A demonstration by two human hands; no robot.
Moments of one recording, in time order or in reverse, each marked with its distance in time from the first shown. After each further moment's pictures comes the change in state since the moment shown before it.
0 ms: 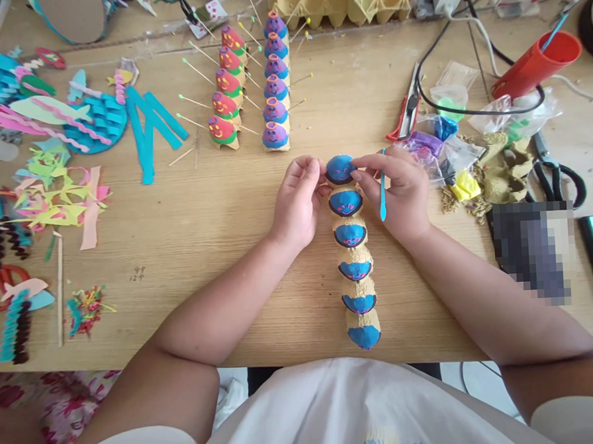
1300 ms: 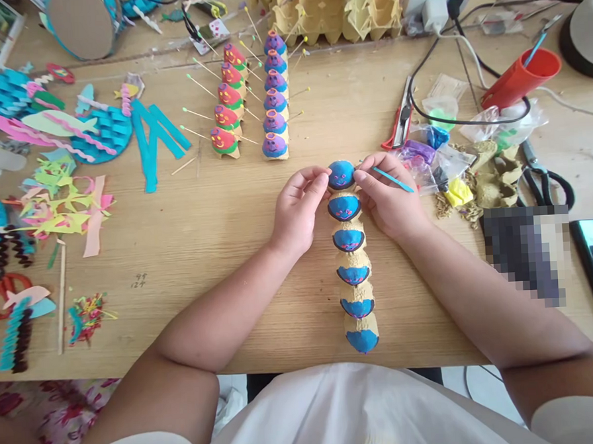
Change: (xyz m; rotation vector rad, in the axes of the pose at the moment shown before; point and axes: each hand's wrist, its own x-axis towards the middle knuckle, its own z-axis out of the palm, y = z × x) left_hand -0.002 -0.006 -0.006 0.181 -0.061 0.137; right_hand 0.003 0.006 0.013 0.669 -0.080 0.430
